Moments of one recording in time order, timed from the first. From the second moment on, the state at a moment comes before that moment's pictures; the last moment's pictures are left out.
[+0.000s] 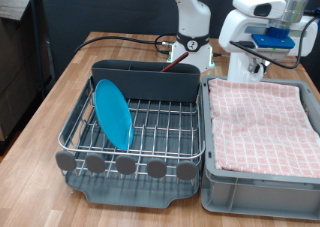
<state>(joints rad) 0.32 -0.01 -0.06 -2.22 -0.24 2.28 0.84</state>
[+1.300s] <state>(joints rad) 0.23 0.19 -0.16 -1.98 -0.24 2.44 0.67</state>
